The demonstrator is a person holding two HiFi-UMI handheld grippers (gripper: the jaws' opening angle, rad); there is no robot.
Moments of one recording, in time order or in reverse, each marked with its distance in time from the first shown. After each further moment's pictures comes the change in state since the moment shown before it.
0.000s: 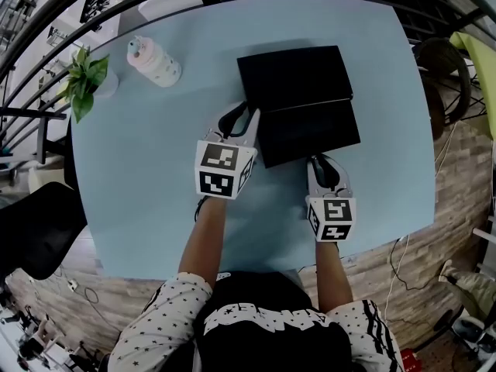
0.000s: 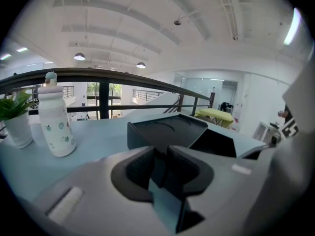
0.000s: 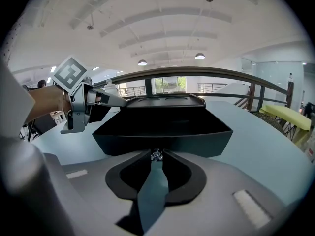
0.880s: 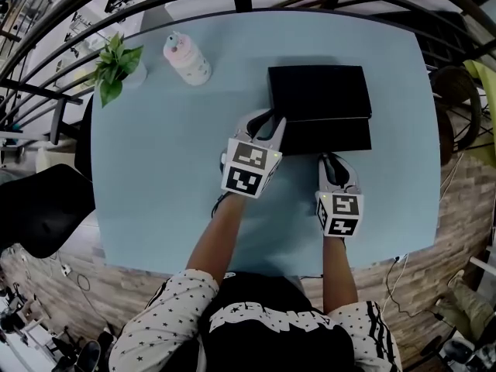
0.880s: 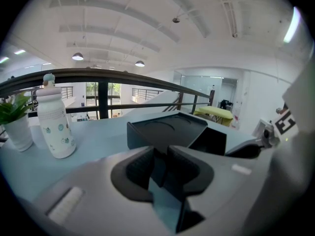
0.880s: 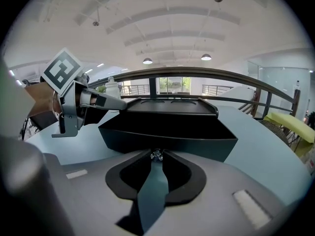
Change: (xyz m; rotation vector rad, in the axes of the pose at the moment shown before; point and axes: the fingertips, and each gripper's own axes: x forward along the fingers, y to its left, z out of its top) left arm -0.003 0.000 0.002 0.016 0.023 -0.002; right arm 0.022 0.009 0.025 -0.063 0.011 0.018
